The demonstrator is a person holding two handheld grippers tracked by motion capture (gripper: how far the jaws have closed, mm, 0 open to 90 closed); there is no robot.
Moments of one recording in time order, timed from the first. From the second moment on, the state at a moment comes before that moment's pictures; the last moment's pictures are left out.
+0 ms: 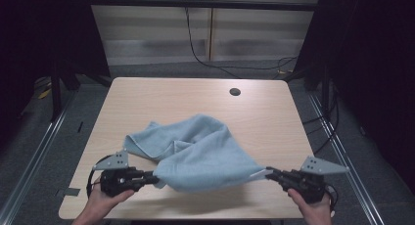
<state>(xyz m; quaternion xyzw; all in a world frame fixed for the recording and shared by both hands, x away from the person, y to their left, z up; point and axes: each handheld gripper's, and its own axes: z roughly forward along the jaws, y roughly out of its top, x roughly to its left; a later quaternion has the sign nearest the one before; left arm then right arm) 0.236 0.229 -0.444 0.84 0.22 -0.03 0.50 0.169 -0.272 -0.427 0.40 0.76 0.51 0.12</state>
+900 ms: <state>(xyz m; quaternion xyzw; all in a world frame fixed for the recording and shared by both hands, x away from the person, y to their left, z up) 0.350 0.163 -0.480 0.82 0.32 0.03 0.47 0.321 -0.216 -0.492 0.43 0.79 0.42 0.08</state>
